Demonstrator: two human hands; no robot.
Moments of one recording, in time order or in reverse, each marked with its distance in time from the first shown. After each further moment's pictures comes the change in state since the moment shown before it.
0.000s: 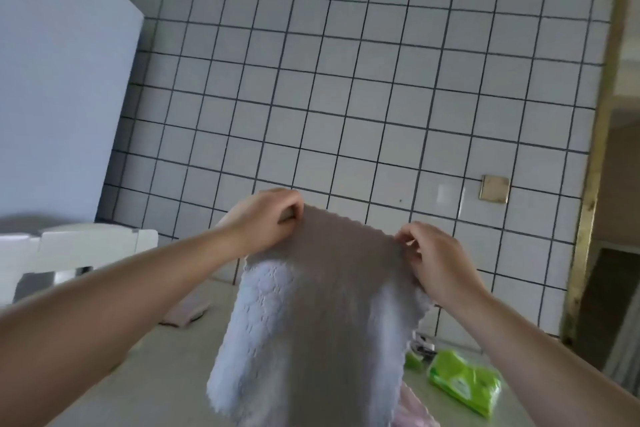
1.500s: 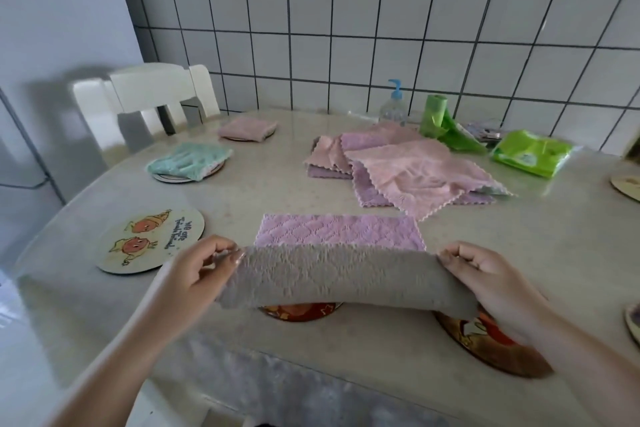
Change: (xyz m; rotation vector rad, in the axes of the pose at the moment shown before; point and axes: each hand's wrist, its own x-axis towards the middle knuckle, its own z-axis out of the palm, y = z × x) left_hand -0.350 0.004 -0.024 -0.299 -0.240 -0.610; right_hand -0.274 -0.044 0.084 0.832 -0.559 0.633
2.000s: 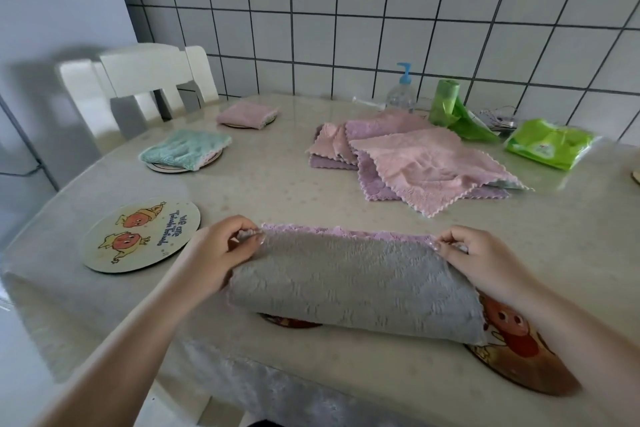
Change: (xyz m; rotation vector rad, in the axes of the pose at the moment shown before) left_hand 0.053 -0.037 0.022 0.089 -0.107 -0.064; right_hand 0.054 0.019 -0.004 -0.455 -0.009 -0.017
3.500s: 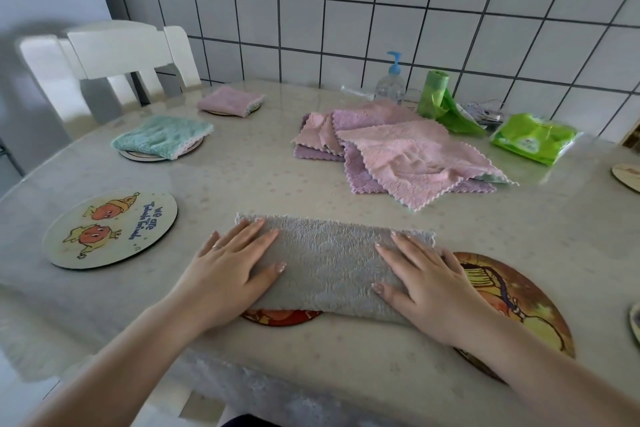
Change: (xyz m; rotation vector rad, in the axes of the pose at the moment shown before) left_hand -0.011 0.017 0.039 0.542 -0.257 0.026; right_hand -0.029 -0.023 0.038 -0.664 -0.252 -0.109
